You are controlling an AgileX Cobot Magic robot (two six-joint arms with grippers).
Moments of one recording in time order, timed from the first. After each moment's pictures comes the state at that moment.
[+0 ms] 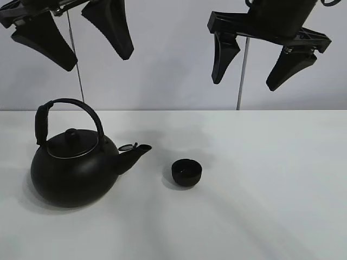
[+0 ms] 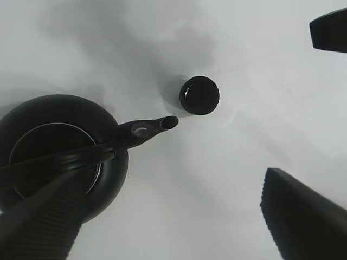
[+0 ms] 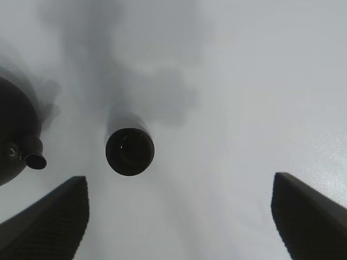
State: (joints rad) left arm -0.49 1.61 -1.38 -0.28 0.95 0.00; right arm 0.34 1.75 -1.45 0.10 0.95 0.13
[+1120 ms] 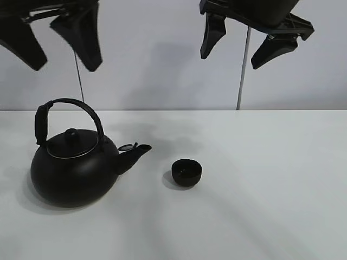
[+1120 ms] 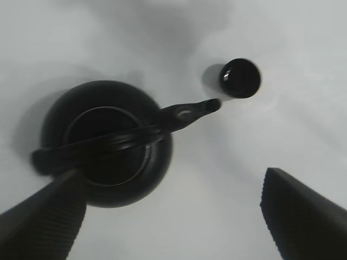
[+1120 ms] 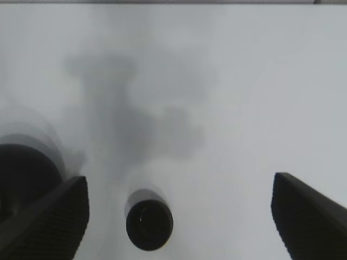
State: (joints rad) left arm -0.48 1.59 -1.37 -0.15 1.00 0.01; right arm 0.34 1.75 -1.45 0.10 0.73 0.15
